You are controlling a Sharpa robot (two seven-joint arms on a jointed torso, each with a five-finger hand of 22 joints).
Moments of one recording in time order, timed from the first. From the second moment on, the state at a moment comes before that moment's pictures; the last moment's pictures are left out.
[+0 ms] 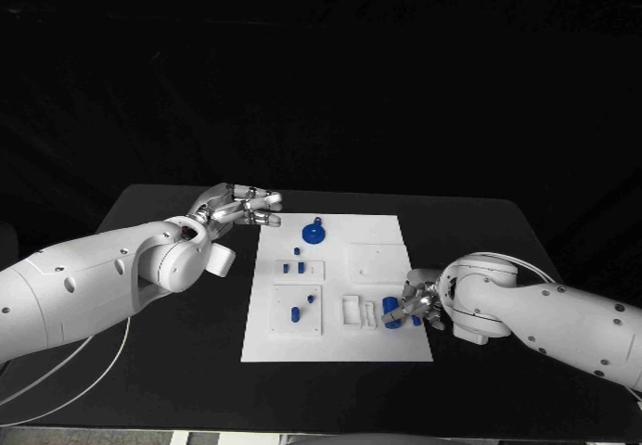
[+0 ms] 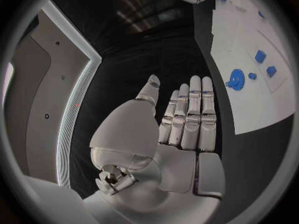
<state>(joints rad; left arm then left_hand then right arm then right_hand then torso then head) 1.24 -0.74 -0.13 1.28 -0.17 -0.15 0.34 1.31 0.02 -0.02 -0.02 0.06 0.97 0.15 0.11 0.06 1.15 0.12 0.07 0.06 1.26 0.08 0.10 0.08 0.06 1.12 0.06 0.09 0.20 0.88 -0.87 0.19 1.58 -1.29 0.16 -0.67 1.14 0.01 -0.19 0.12 0.27 1.10 0.07 0.07 0.18 1.33 -0.02 1.10 1.27 1.45 -0.09 1.07 1.08 0.09 1.46 -0.11 0.57 1.07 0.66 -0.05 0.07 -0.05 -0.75</state>
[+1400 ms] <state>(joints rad) 1.24 -0.75 -0.13 1.28 -0.17 -0.16 0.31 1.31 0.03 -0.01 -0.02 0.06 0.97 0.15 0.11 0.06 1.15 0.12 0.07 0.06 1.26 0.08 0.10 0.08 0.06 1.12 0.06 0.09 0.18 0.88 -0.85 0.18 1.56 -1.16 -0.01 -0.66 1.08 -0.08 0.29 0.02 0.35 1.13 0.07 0.06 0.15 1.33 -0.02 1.10 1.28 1.45 -0.08 1.06 1.09 0.09 1.46 -0.11 0.56 1.10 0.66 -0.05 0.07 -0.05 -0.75</state>
